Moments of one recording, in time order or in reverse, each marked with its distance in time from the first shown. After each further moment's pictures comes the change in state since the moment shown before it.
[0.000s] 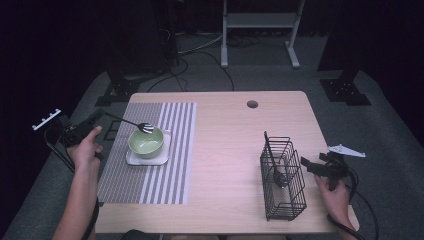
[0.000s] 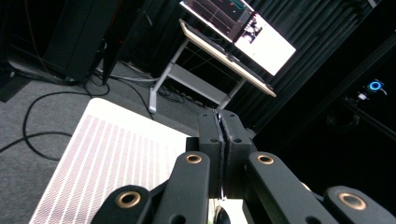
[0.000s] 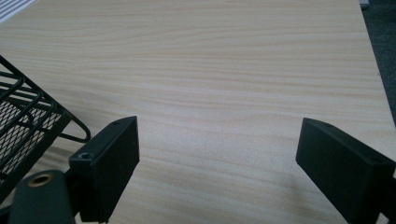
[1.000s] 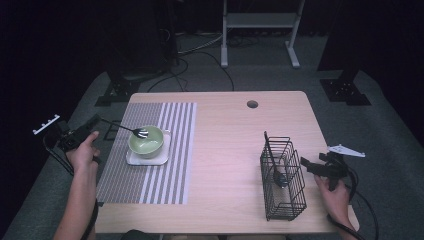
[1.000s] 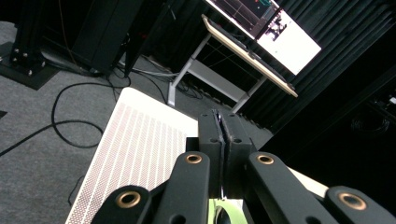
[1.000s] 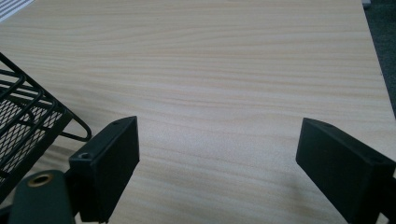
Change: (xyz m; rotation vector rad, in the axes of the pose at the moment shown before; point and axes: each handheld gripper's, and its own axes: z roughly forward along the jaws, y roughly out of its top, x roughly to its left) left arm 0.025 -0.010 0.002 0.018 0.077 -0.018; right arm 0.000 0.000 0.000 0.003 0.003 -0.002
